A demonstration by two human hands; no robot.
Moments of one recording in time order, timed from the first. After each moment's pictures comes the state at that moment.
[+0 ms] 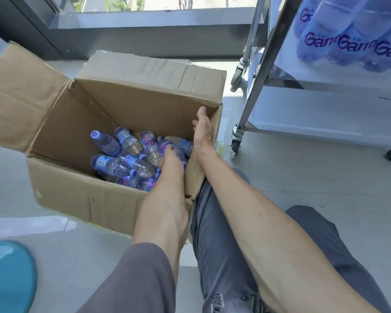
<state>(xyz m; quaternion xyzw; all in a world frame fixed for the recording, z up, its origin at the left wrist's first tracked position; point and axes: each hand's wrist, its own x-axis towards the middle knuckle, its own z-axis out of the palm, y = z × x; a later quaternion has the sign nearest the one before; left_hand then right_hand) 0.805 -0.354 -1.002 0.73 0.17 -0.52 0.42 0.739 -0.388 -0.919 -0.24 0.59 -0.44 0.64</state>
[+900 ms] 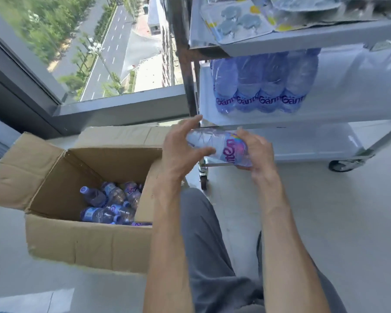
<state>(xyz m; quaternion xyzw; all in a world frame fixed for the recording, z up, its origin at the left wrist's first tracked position) 0.658 -0.315 -0.718 0.59 -0.67 -0.27 0.37 0.474 -0.320 -0.766 -0.26 0.62 -0.53 0.52</state>
